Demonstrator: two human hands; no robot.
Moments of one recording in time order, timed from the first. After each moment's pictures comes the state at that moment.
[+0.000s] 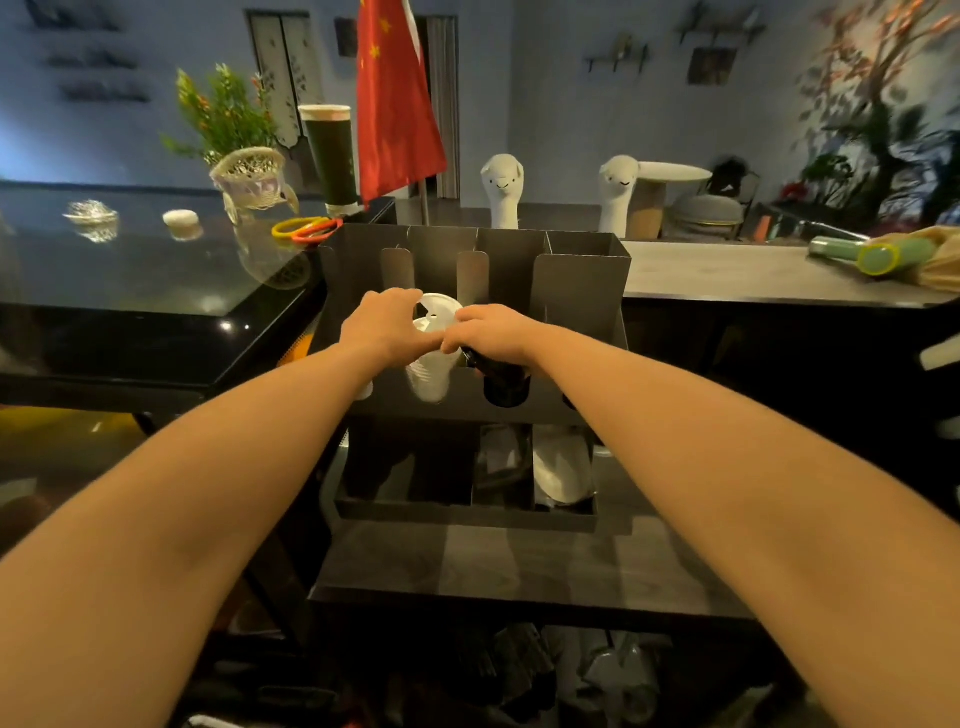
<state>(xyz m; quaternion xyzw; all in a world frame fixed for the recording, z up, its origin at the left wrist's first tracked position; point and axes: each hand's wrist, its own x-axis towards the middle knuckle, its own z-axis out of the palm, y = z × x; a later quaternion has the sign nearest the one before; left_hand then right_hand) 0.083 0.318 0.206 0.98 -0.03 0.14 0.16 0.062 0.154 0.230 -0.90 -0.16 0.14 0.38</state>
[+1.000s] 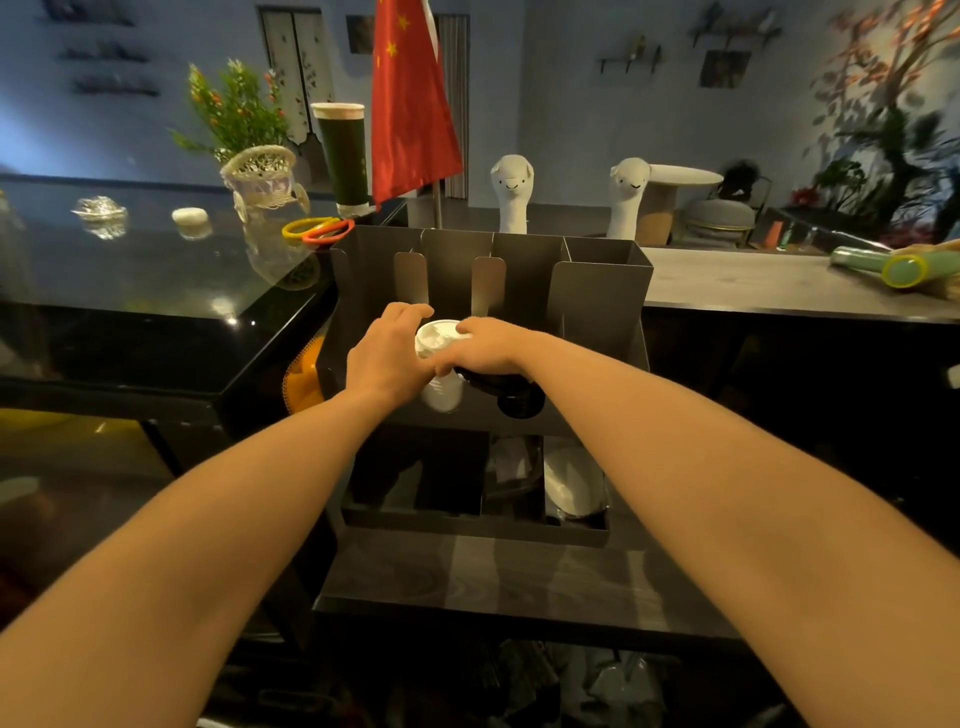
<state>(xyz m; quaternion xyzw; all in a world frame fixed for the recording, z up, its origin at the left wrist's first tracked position) 0.081 0.328 0.169 0.95 -0.04 0.22 0.22 0.083 0.177 0.226 -0.94 -0.15 0.13 0.27</state>
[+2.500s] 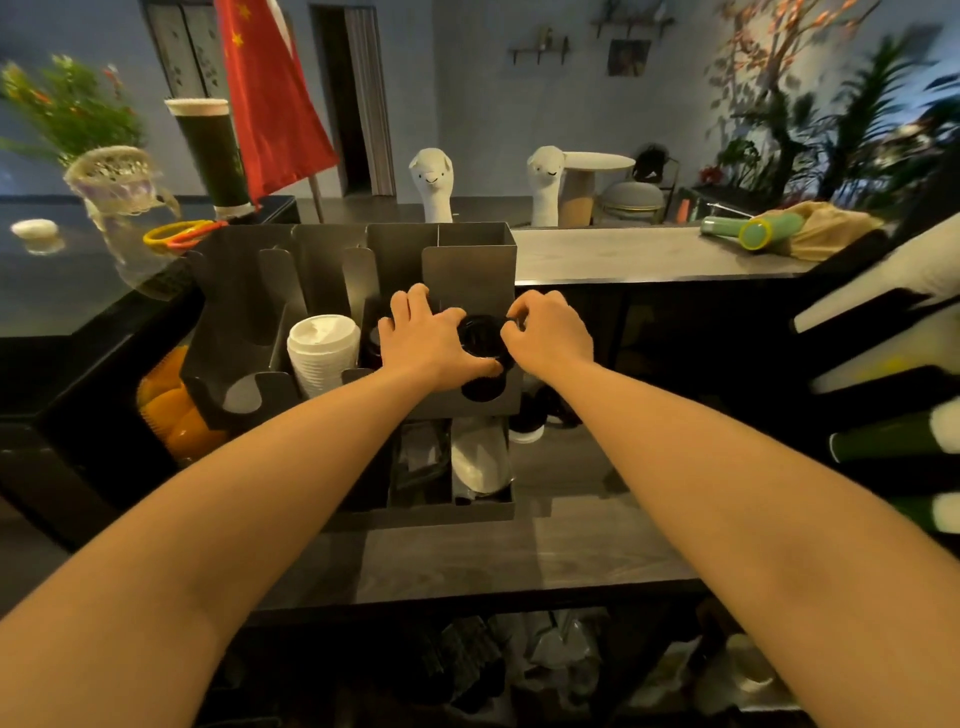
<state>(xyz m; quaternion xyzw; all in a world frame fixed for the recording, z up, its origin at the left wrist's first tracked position) 0.060 0.154 0.192 0.99 -0.08 0.12 0.09 0.054 0.000 0.191 -0.95 0.03 -0.19 0.26</state>
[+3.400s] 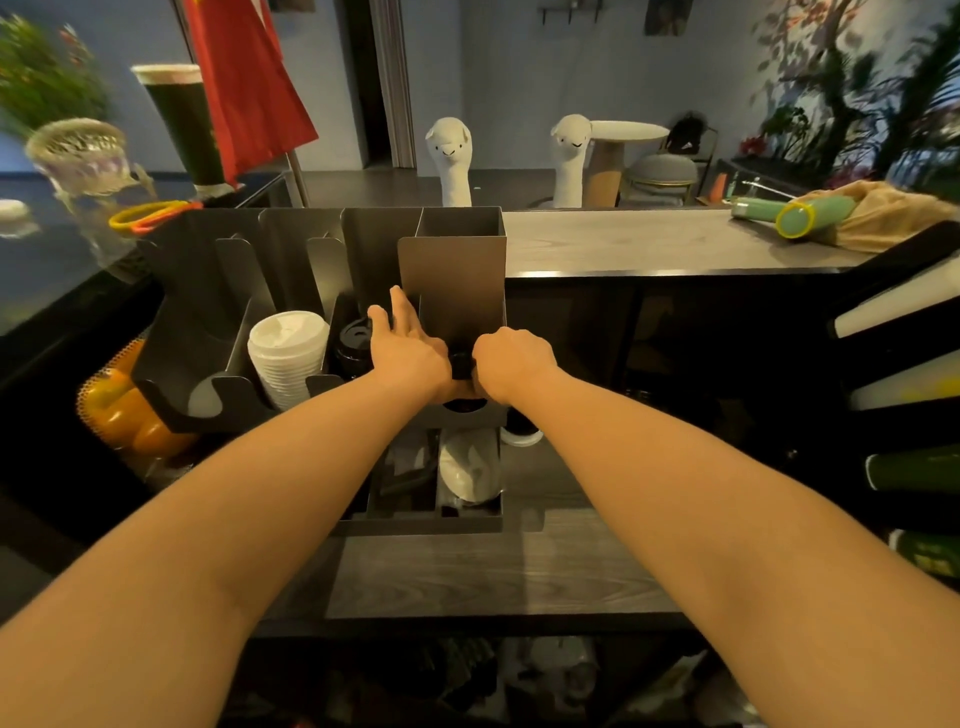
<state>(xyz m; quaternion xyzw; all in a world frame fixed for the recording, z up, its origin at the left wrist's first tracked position) 0.103 0.119 0.175 0.98 0.01 -0.05 -0.21 0.089 0.001 0.176 -0.99 -0.12 -0.02 0.02</state>
